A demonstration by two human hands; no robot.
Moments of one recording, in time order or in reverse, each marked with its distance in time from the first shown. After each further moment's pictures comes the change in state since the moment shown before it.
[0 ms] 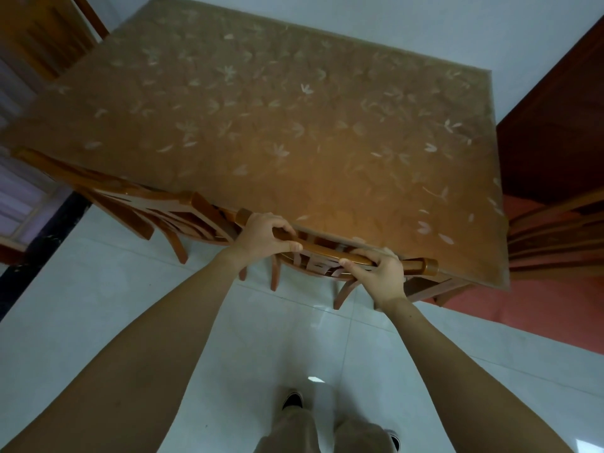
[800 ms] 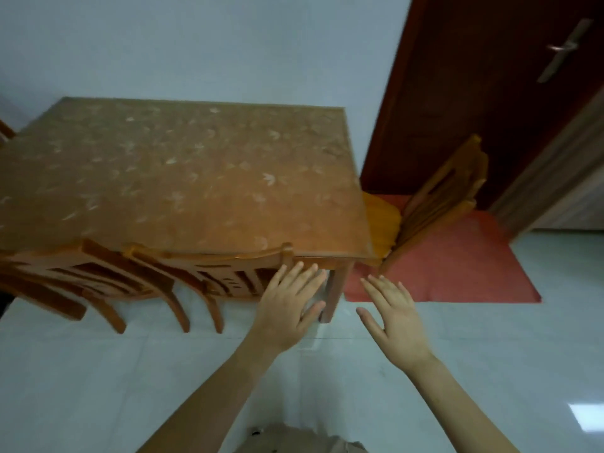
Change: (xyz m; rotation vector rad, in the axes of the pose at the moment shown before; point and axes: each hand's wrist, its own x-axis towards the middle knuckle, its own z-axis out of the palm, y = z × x) left_hand -0.134 0.261 0.207 0.395 0.119 0.596; right_hand -0.211 0.135 -0.229 -0.460 0.188 -0.224
